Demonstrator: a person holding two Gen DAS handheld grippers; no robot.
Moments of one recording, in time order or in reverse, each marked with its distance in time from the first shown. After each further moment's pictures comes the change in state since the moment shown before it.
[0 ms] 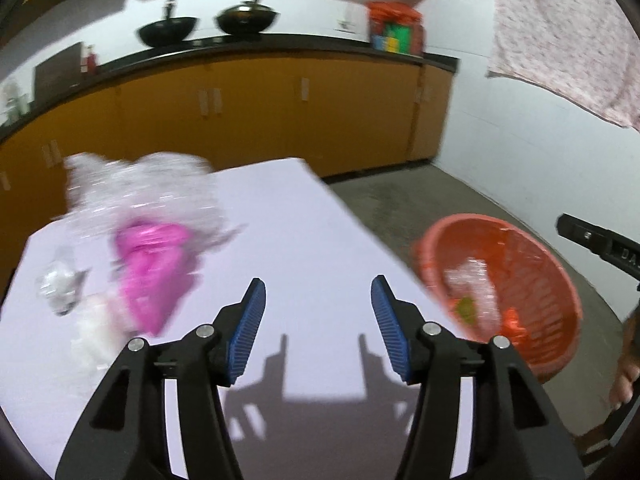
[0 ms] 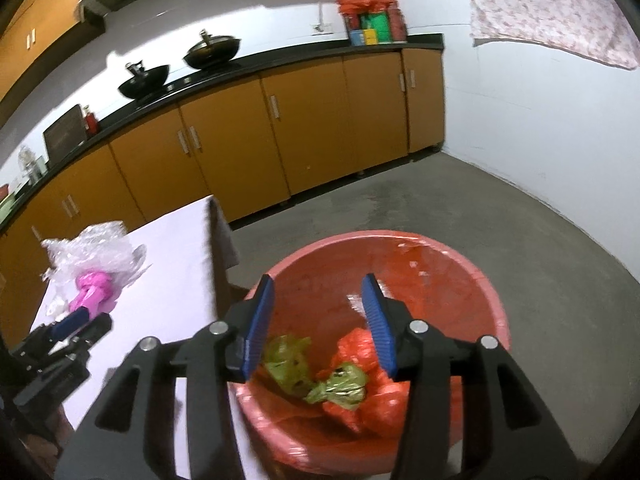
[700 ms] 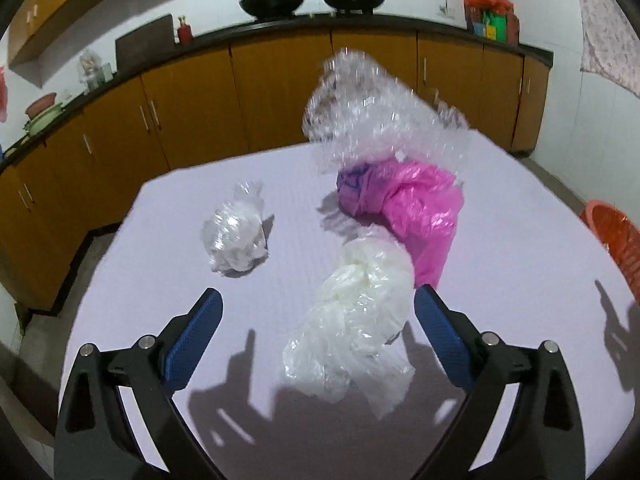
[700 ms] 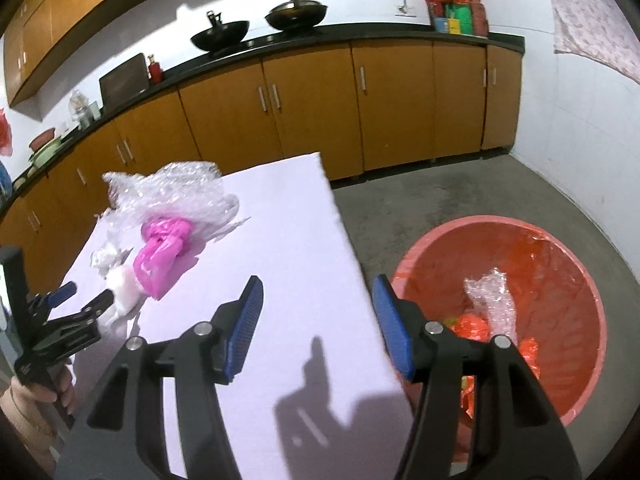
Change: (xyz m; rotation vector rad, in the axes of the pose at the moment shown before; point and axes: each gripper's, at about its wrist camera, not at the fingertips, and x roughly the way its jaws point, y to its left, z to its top) left arm 0.004 0.152 -0.034 -0.072 0.085 0.287; right arm 0.019 0.128 -0.028 -0.161 0.091 0.168
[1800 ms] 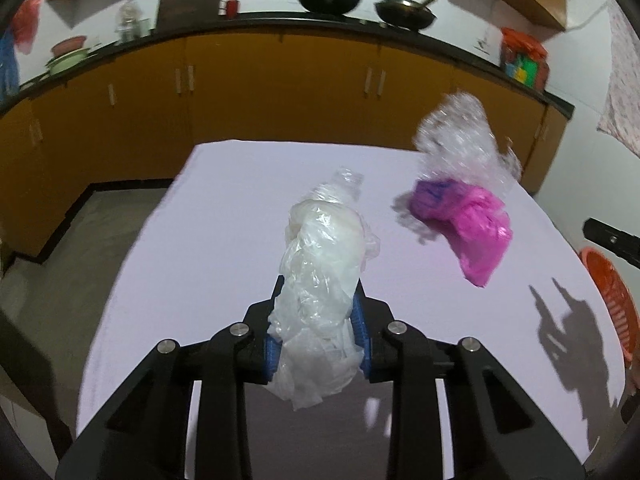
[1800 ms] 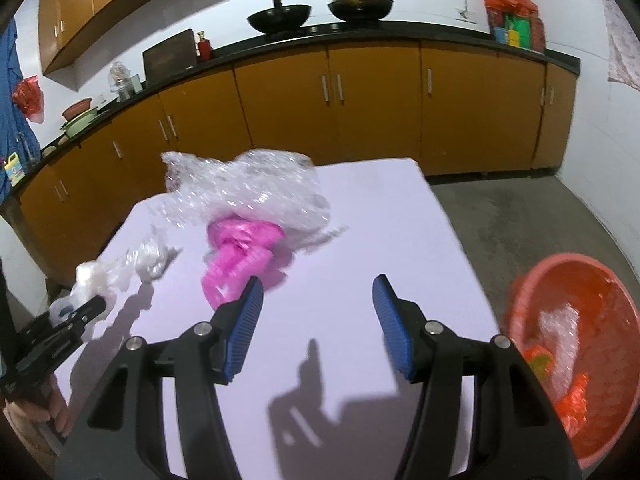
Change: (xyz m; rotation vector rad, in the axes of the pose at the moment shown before) left arm -0.029 0.098 -0.022 -0.203 -0.019 -0.037; right arm 0.046 0.102 0.022 -0.107 0.019 0.133
